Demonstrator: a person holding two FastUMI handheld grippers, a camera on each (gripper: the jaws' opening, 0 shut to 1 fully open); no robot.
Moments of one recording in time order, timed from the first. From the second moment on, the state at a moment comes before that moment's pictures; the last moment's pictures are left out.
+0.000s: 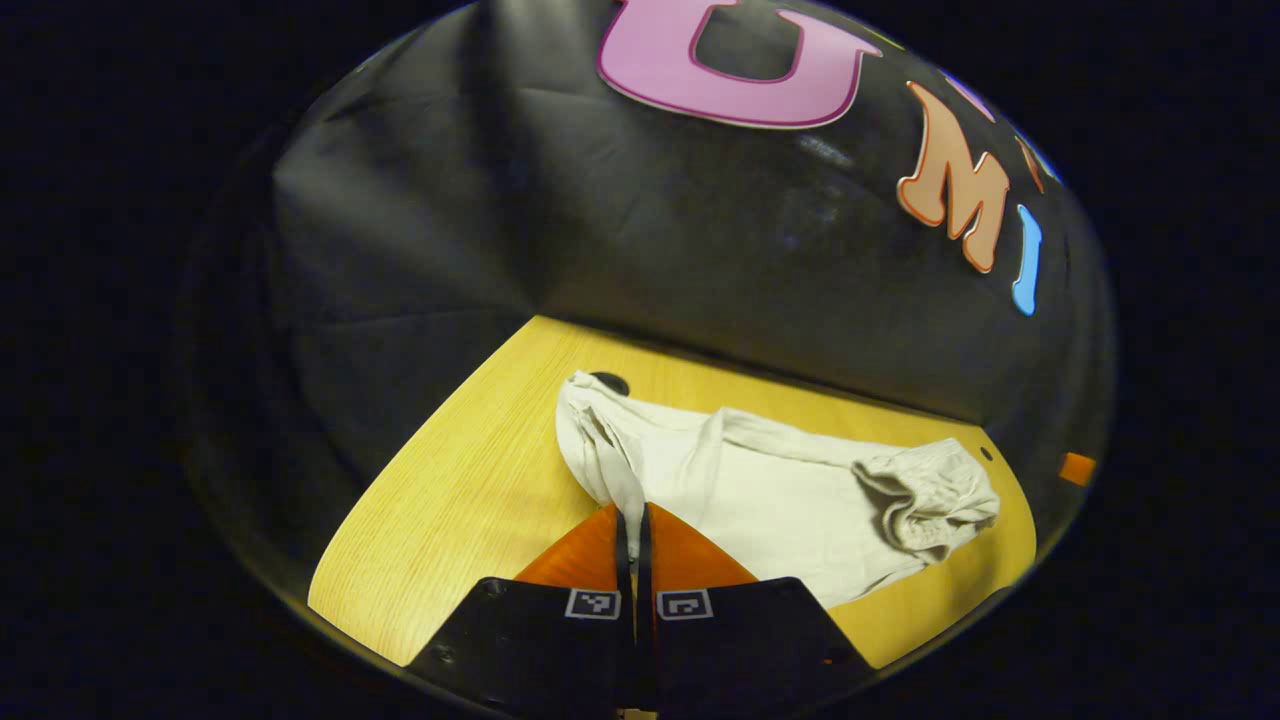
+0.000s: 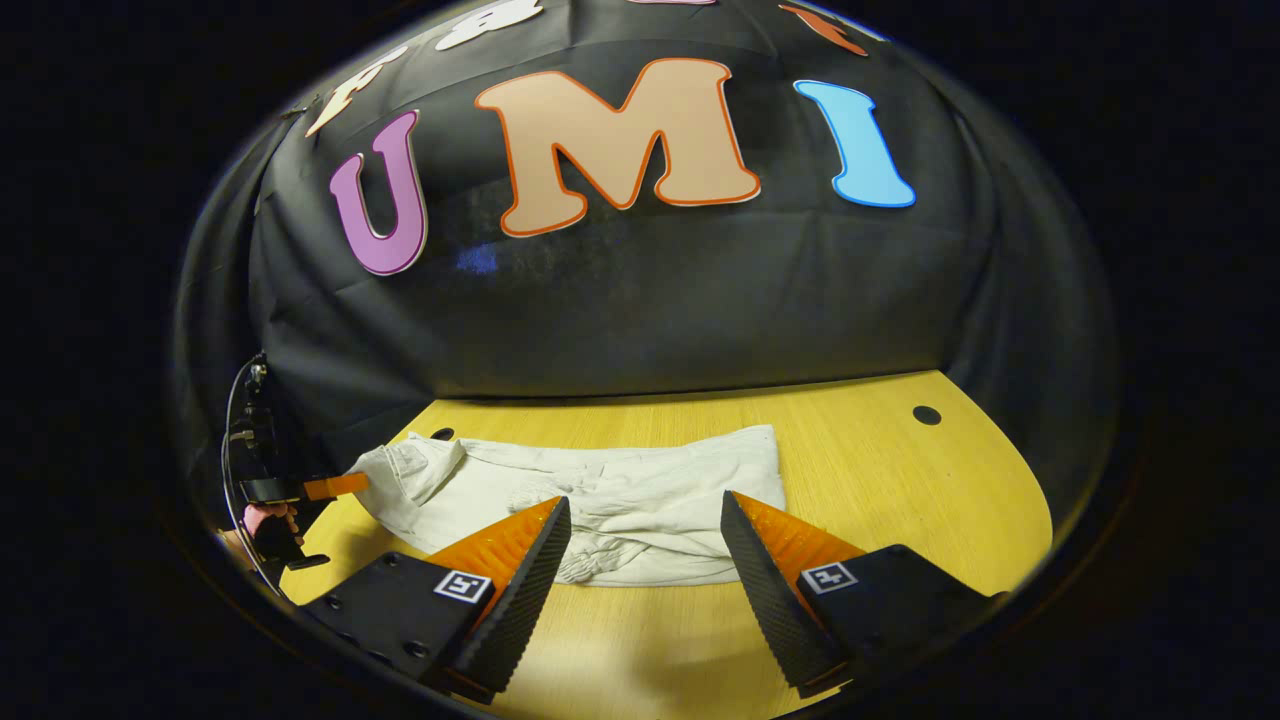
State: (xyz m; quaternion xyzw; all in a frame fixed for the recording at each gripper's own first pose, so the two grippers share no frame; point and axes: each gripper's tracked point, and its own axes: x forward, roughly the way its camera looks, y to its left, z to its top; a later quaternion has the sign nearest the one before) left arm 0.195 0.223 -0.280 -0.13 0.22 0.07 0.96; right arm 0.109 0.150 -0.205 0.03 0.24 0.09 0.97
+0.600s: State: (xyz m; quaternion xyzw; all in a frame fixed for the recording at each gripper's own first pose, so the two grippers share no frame) left arm 0.283 -0.024 -0.159 -0.05 0.15 -0.08 0.98; right arm 0.108 0.045 -0.185 0.03 0.24 0.08 0.97
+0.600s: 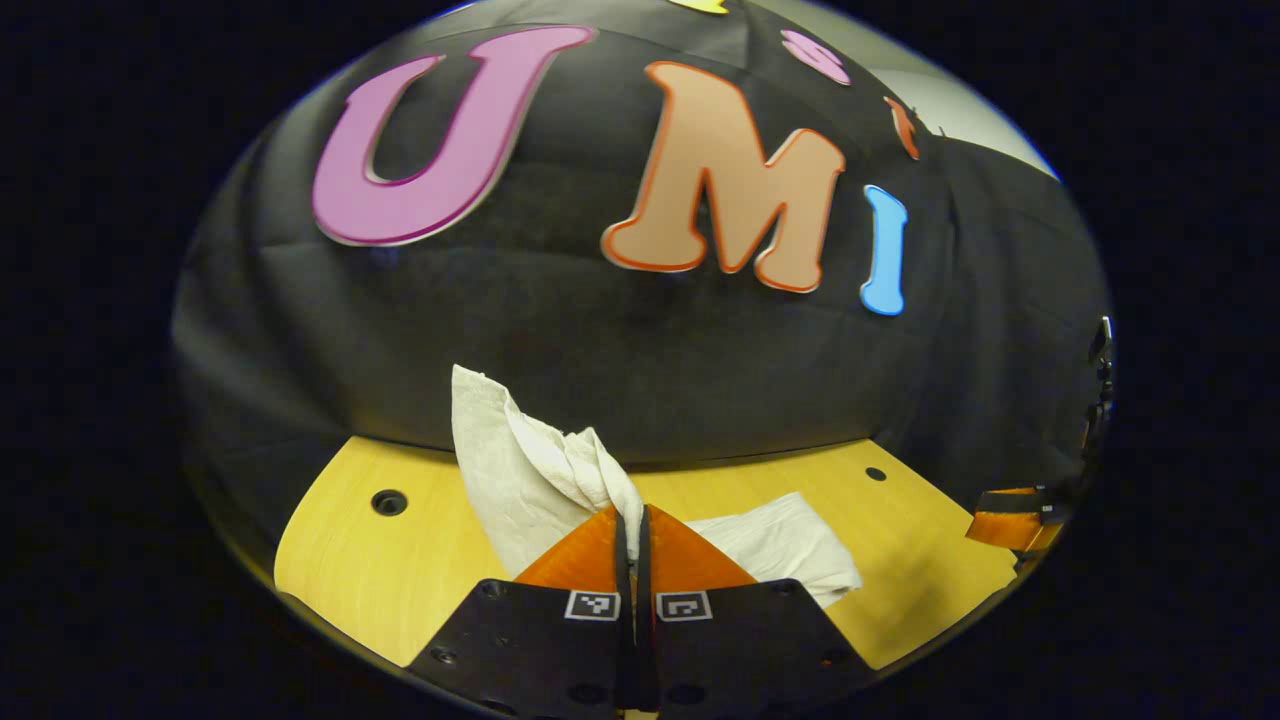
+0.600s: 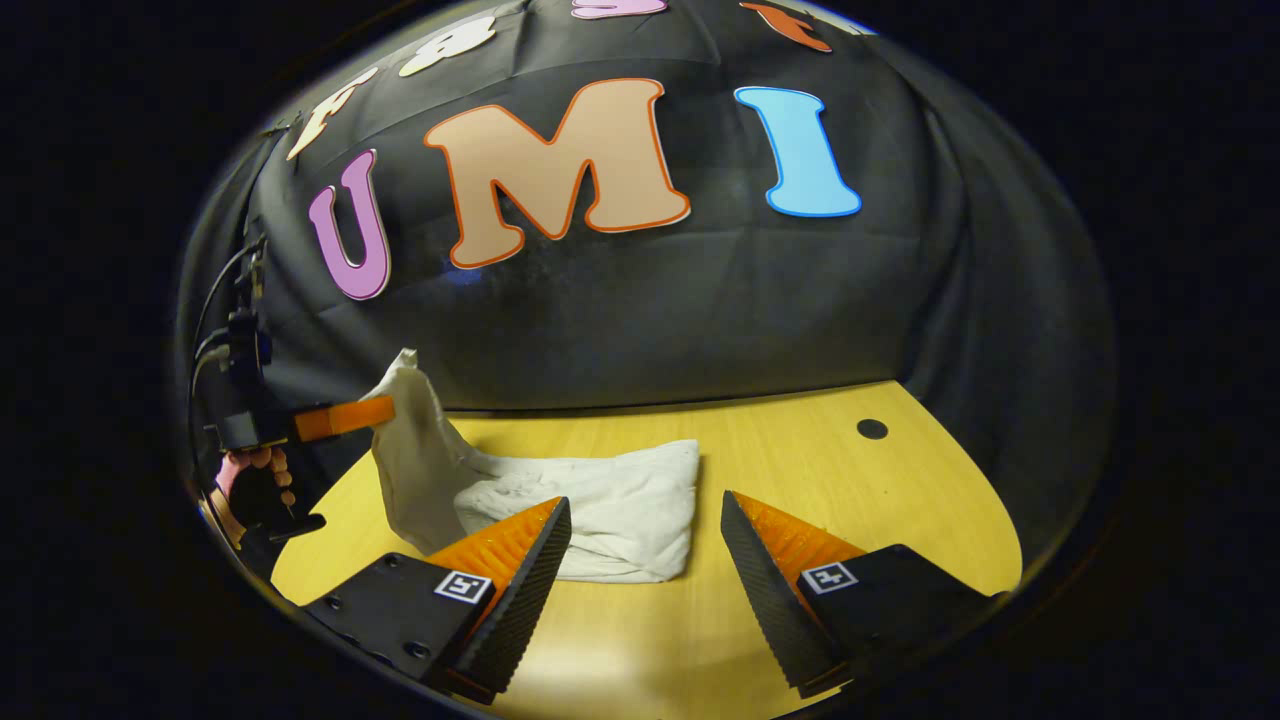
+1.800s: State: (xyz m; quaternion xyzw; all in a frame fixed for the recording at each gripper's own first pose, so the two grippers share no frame) left arm 0.245 -0.232 -0.277 0.00 0.25 -0.17 0.95; right arm 0.074 -0.047 -0.193 0.01 0.25 0.08 0.96
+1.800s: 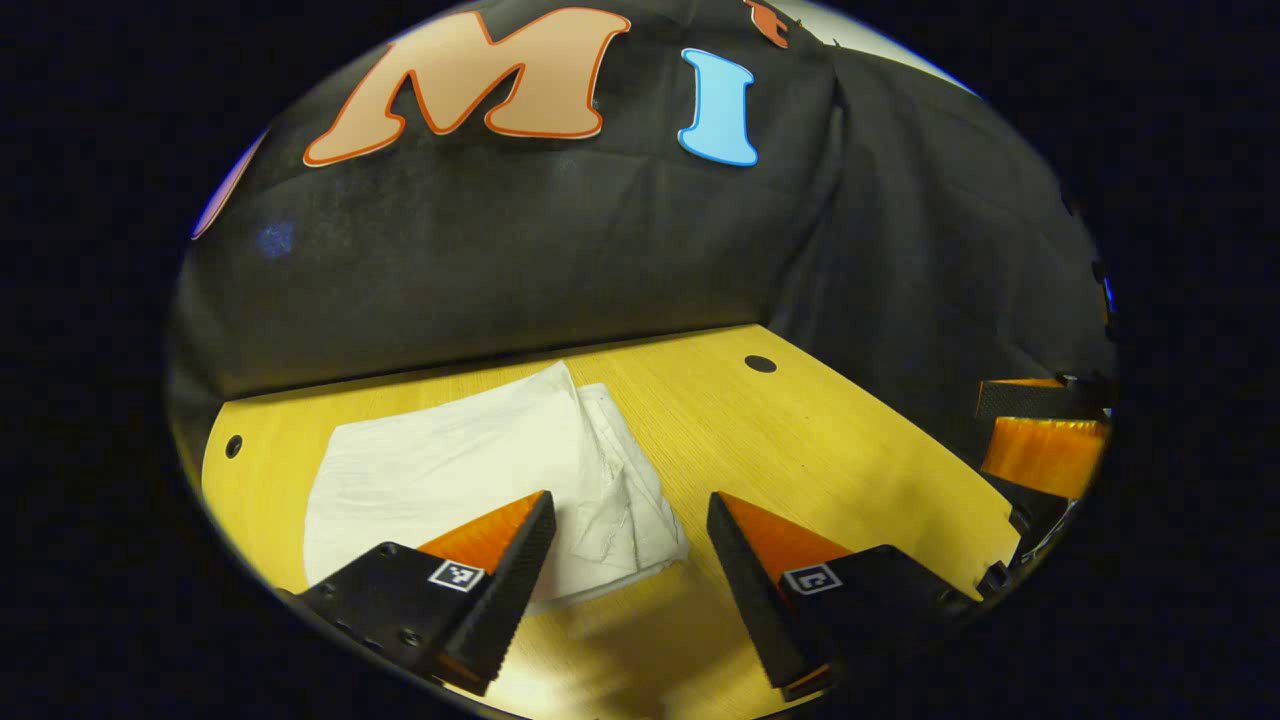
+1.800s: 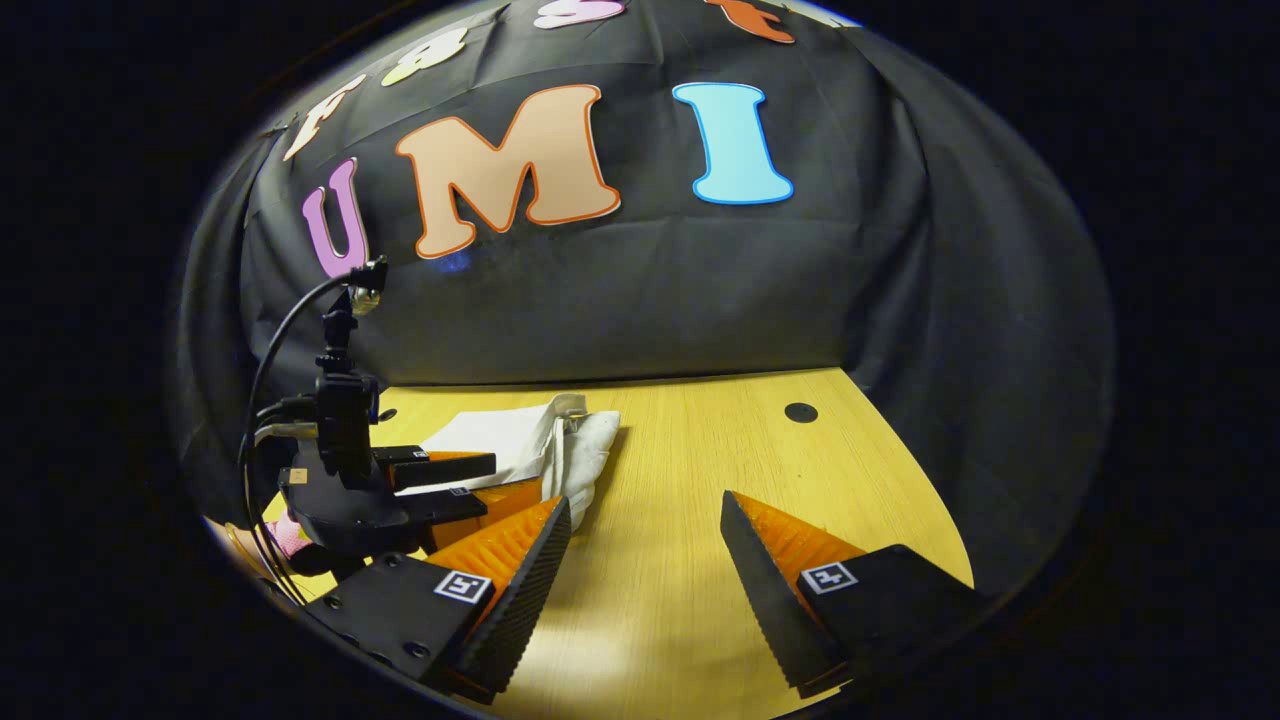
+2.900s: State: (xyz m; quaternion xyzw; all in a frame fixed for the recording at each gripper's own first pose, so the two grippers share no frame) left arm 0.113 -0.044 -0.185 -0.02 0.19 -0.02 0.98; right arm 0.030 0.038 -0.143 0.02 0.17 0.10 0.98
